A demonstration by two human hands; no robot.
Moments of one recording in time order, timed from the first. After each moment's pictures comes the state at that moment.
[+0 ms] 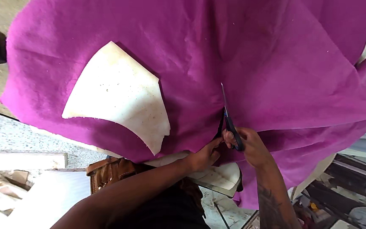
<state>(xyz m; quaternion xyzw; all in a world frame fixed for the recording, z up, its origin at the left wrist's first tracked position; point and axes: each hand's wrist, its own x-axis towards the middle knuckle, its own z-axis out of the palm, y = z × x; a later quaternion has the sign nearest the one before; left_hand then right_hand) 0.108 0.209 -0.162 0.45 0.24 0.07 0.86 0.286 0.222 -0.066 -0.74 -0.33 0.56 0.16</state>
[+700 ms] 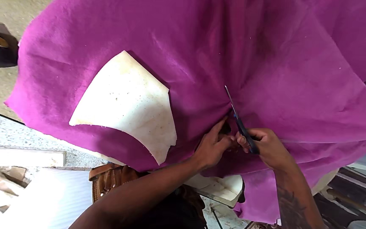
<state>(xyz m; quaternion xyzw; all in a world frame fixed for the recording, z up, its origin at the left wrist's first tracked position) 0.118 0.270 -0.147 0.27 0.33 0.23 0.88 0.316 0.269 -0.066 -0.72 -0.37 0.57 0.13</state>
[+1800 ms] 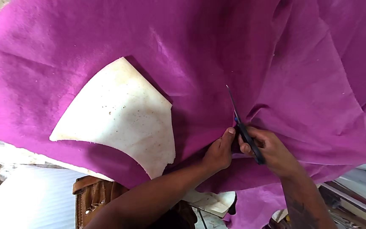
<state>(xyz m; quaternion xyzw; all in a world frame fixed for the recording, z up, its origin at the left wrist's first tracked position) 0.154 0.310 -0.151 0.19 0.43 0.22 0.85 0.308 0.341 -0.069 -0.70 -0.44 0.56 0.05</state>
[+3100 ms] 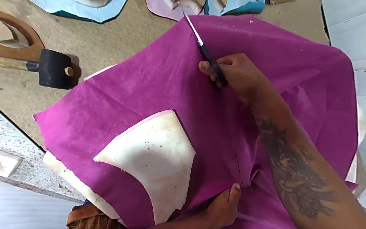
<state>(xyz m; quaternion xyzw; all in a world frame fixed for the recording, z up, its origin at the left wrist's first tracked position) 0.144 0.327 -0.150 0.26 0.39 0.16 0.87 0.109 0.676 -0.084 -0.62 -0.63 0.48 0.03</state>
